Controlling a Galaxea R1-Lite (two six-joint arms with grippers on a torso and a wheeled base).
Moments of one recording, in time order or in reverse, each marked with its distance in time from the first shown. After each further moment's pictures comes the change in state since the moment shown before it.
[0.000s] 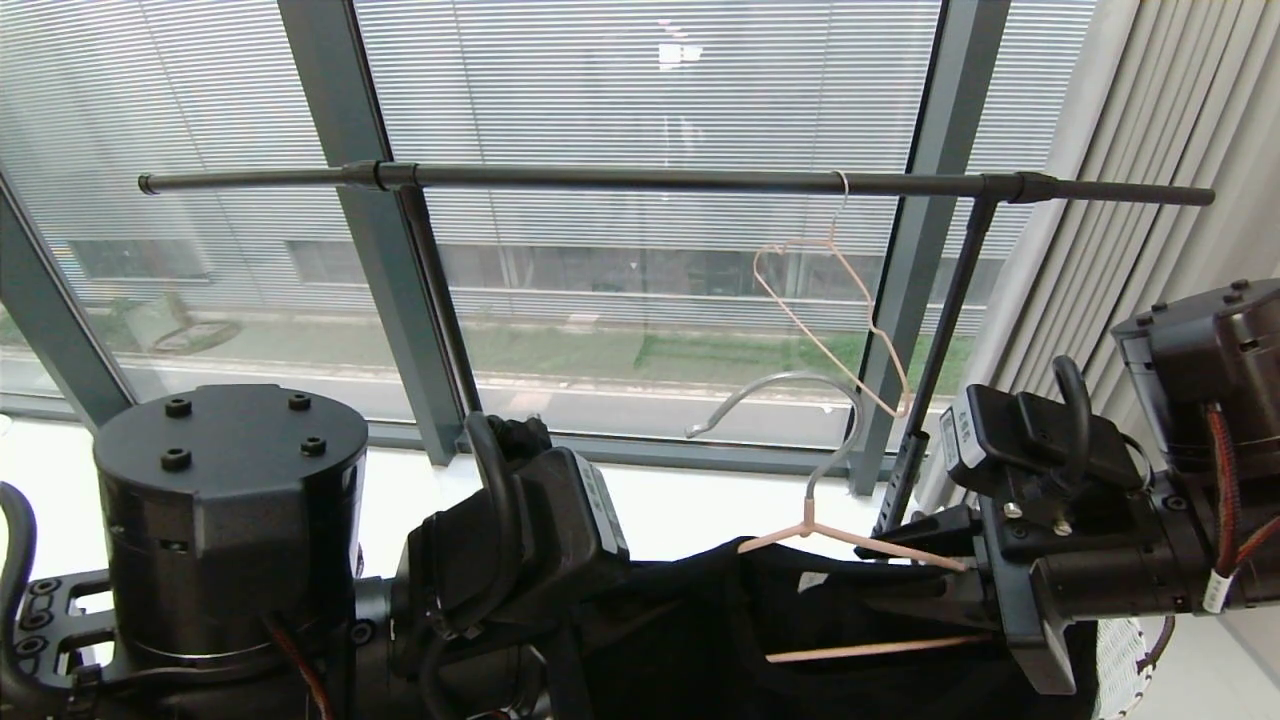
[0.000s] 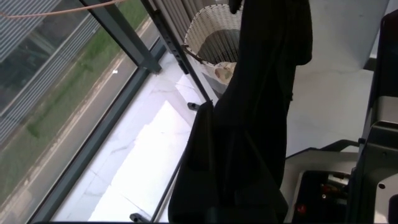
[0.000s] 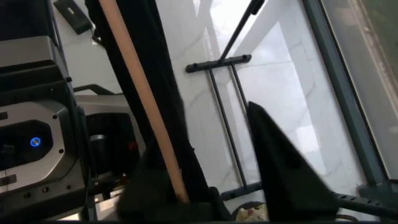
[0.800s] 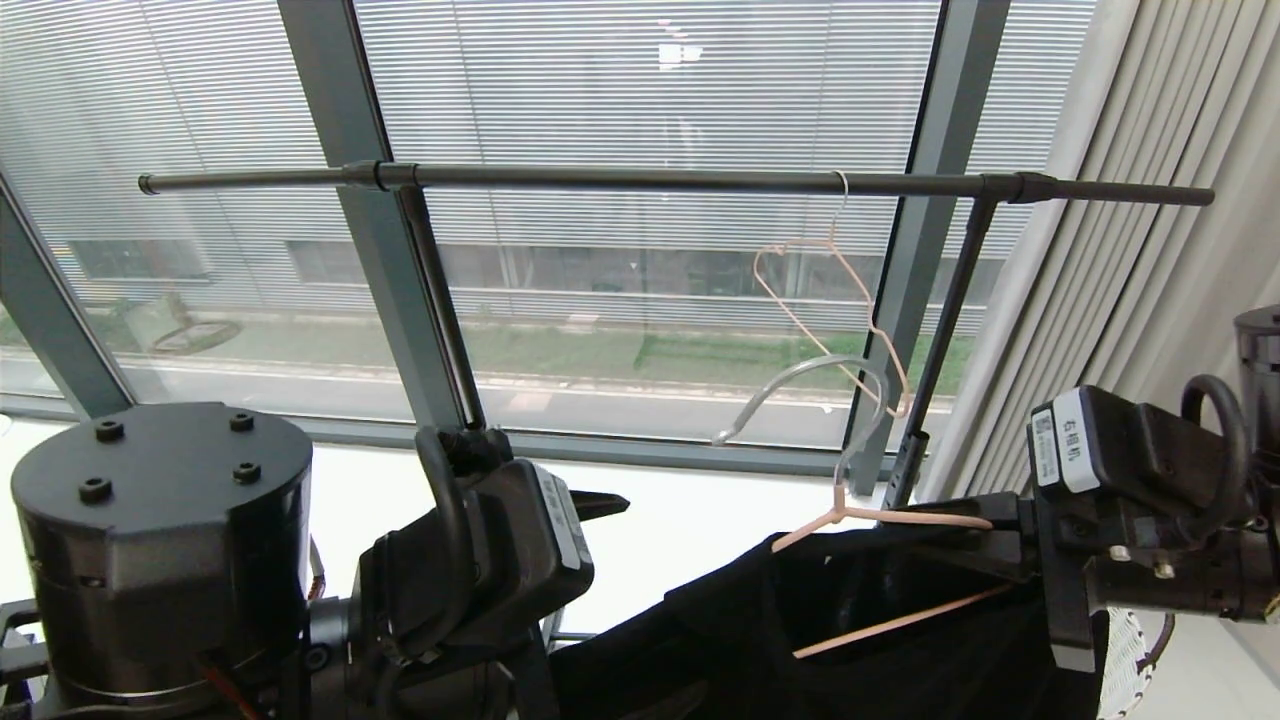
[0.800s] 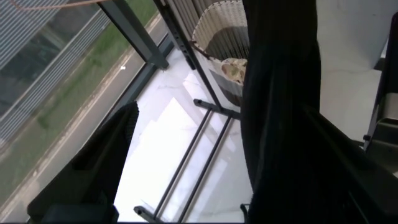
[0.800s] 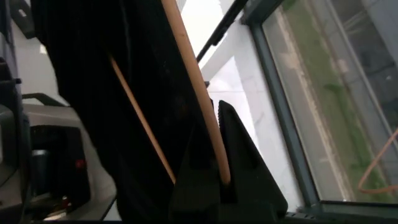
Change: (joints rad) left arm -0.004 -0.053 0.051 0.001 0.052 -0.007; right arm -0.052 -0.098 0.157 -0.285 -0.004 -0.150
